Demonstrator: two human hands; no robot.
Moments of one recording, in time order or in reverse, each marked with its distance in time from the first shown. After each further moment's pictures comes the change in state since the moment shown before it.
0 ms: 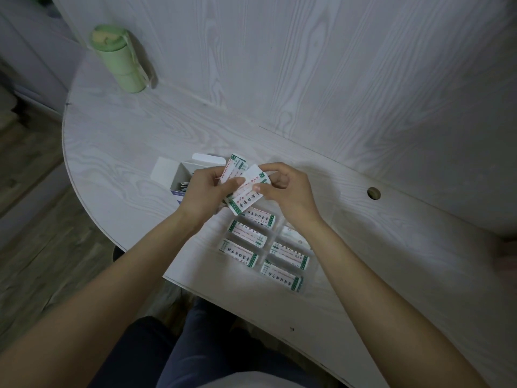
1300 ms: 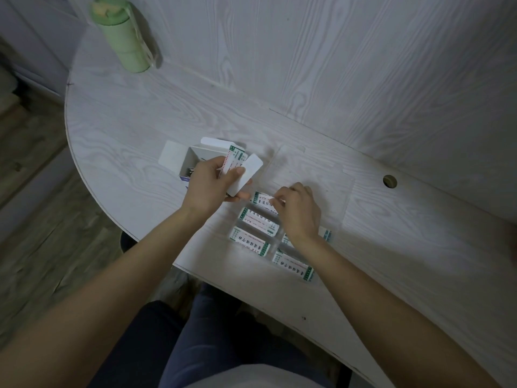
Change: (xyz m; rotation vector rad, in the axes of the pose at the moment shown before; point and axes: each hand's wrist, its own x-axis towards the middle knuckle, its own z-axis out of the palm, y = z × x) left_hand 0.010 -0.032 -0.011 -0.086 0.005 0.030; right_hand -0.007 0.080 0.015 -1.040 0.183 -0.001
